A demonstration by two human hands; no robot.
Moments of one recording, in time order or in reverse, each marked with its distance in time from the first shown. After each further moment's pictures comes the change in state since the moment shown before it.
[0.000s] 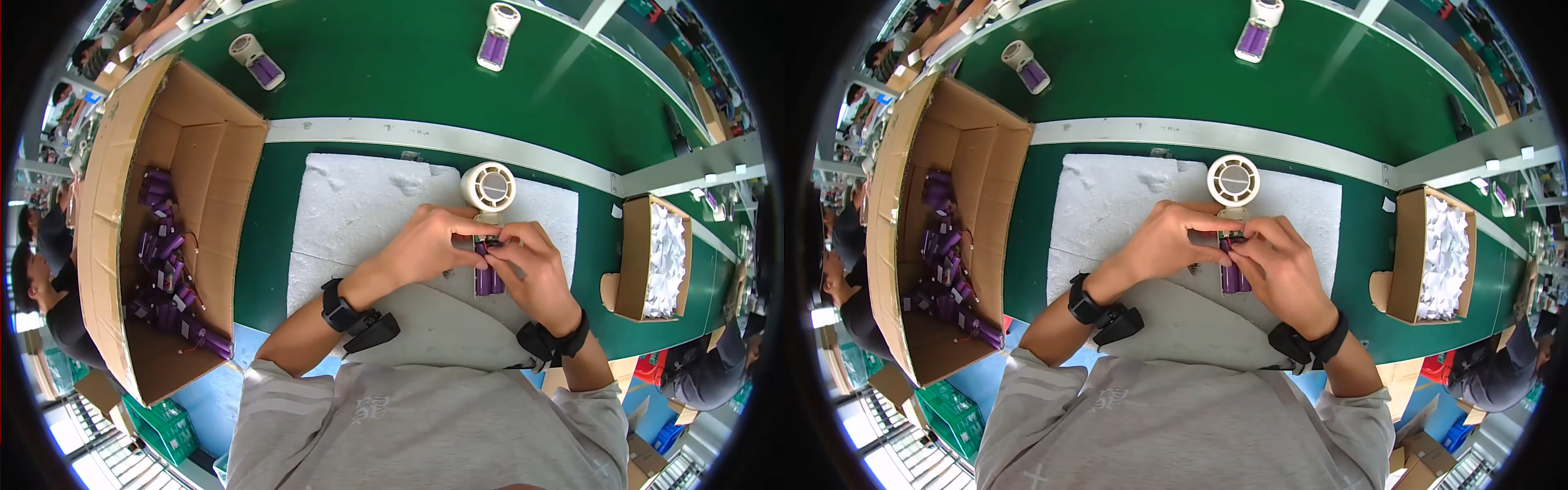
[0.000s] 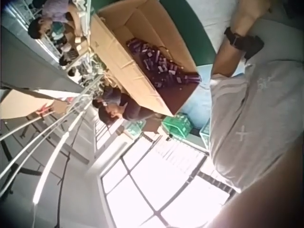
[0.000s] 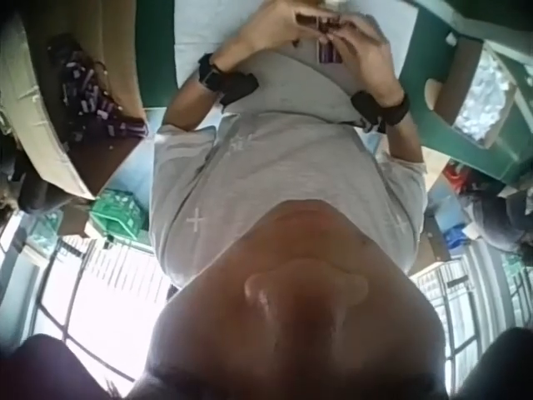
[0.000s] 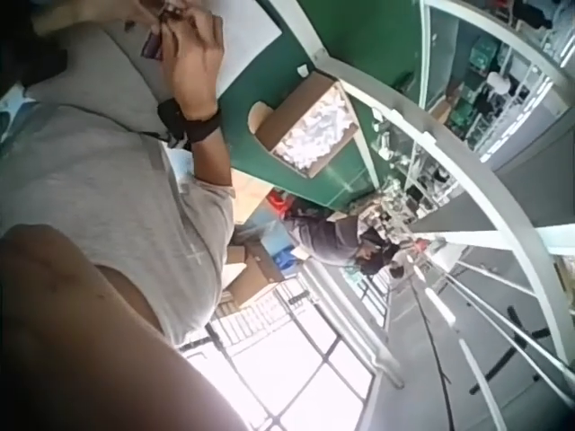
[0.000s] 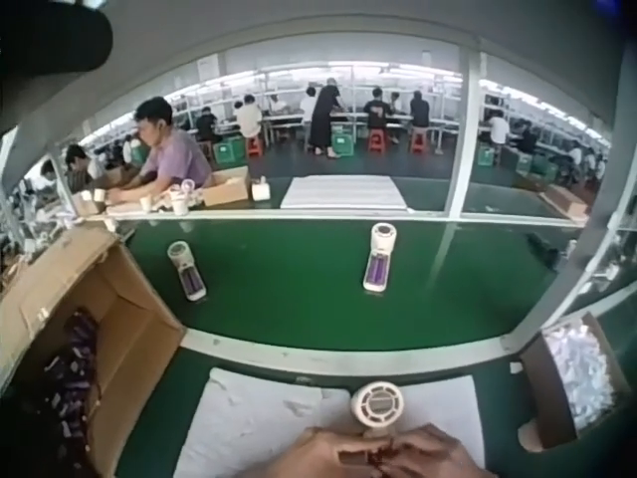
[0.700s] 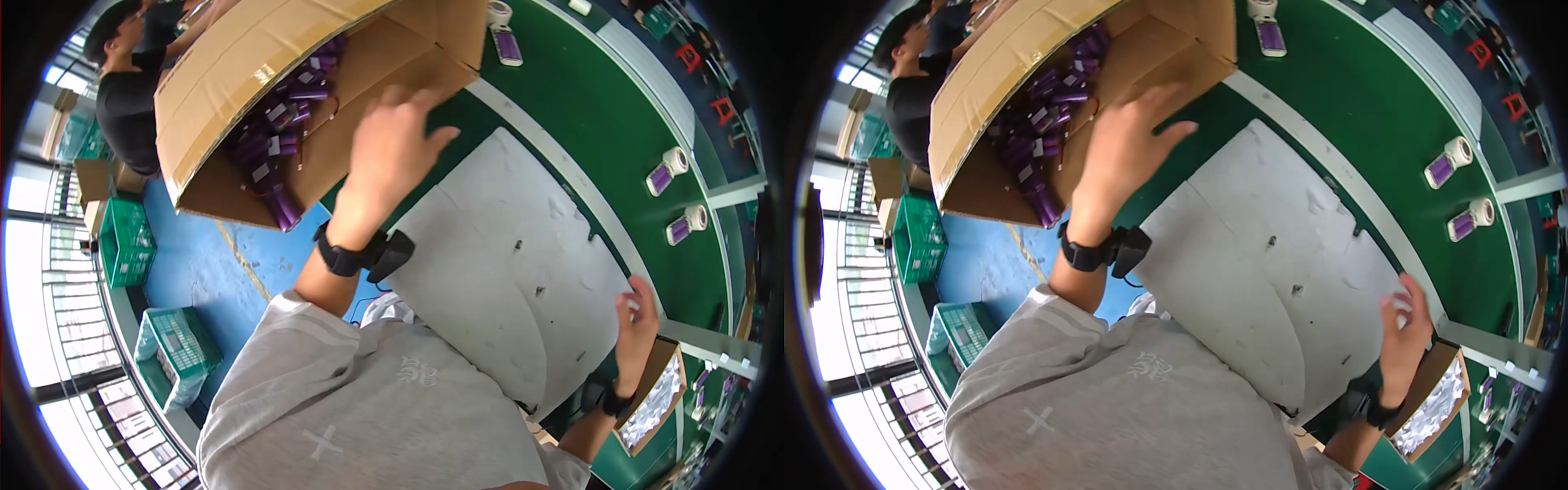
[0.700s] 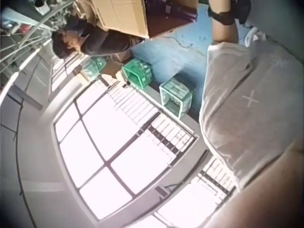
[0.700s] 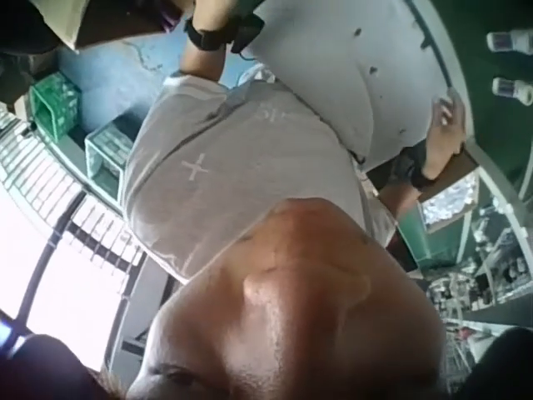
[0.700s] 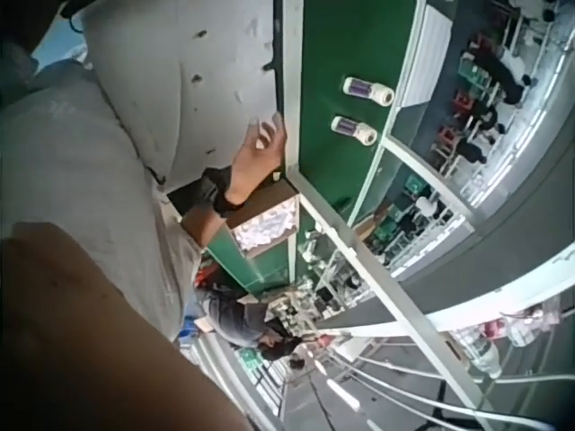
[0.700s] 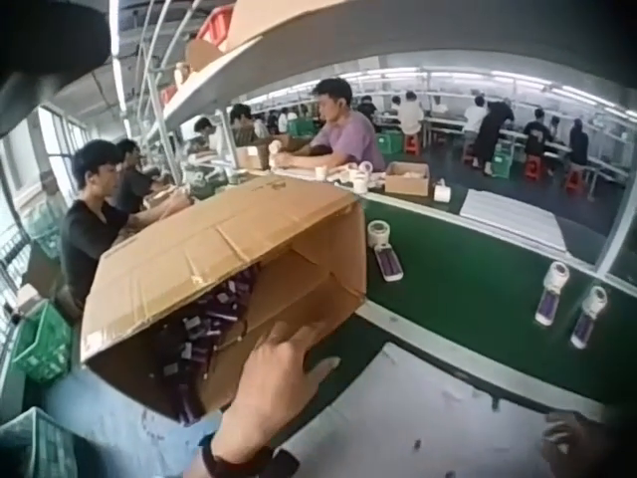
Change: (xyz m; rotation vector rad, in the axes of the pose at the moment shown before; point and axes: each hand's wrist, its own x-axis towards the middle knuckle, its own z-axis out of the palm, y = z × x) left_hand -0.137 0.034 -0.124 0.892 0.977 -0.402; right_hand 0.017 0.019 -0.049 0.012 0.012 0.368
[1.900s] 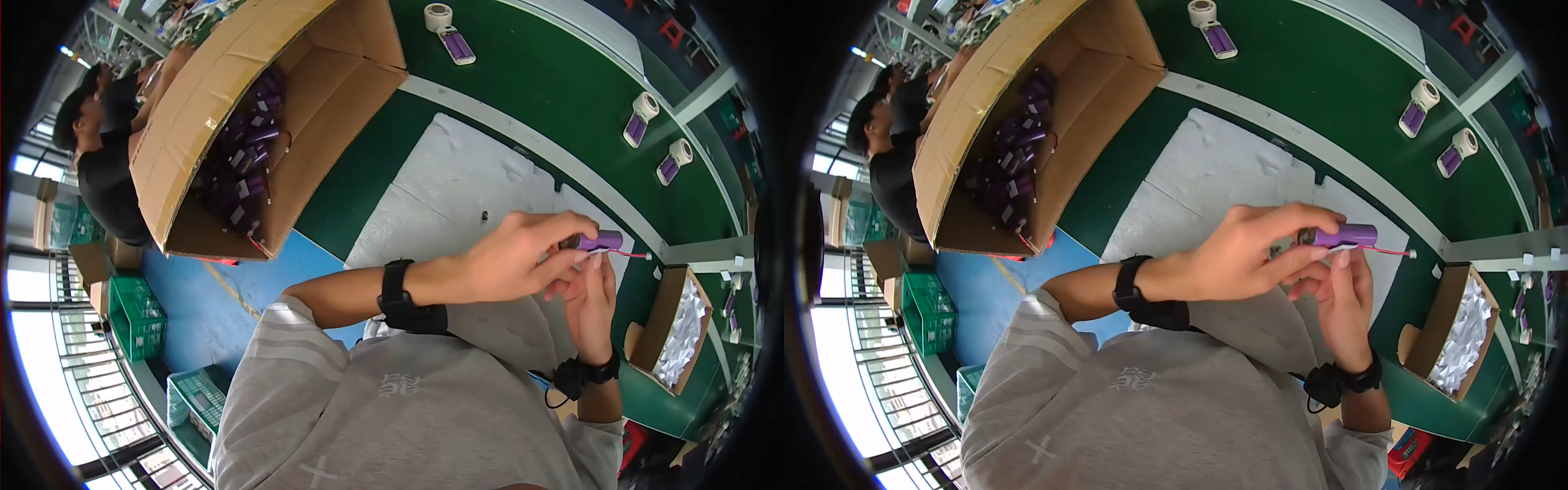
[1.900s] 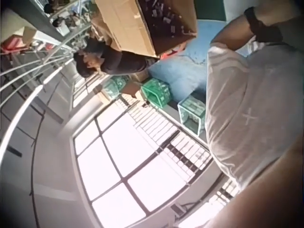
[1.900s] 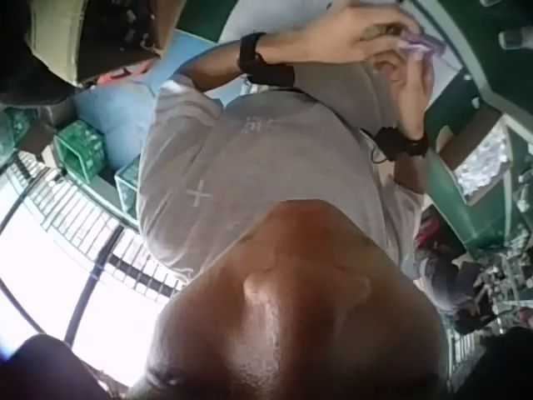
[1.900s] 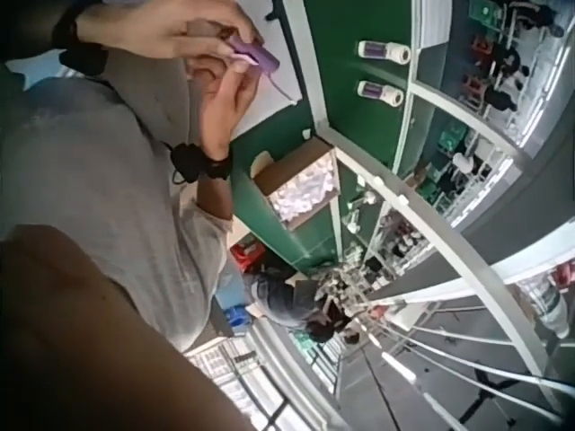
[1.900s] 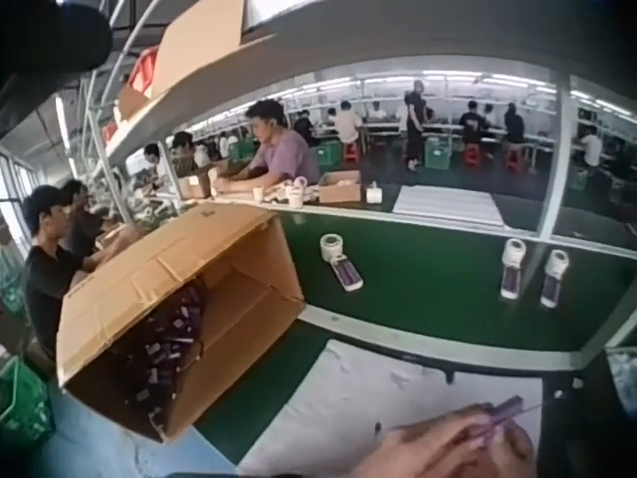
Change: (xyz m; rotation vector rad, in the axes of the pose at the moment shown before) left_hand -0.062 0.140 0.045 -1.090 -0.423 0.483; right_hand -0.054 -0.062 0.060 1.215 -0.208 0.184
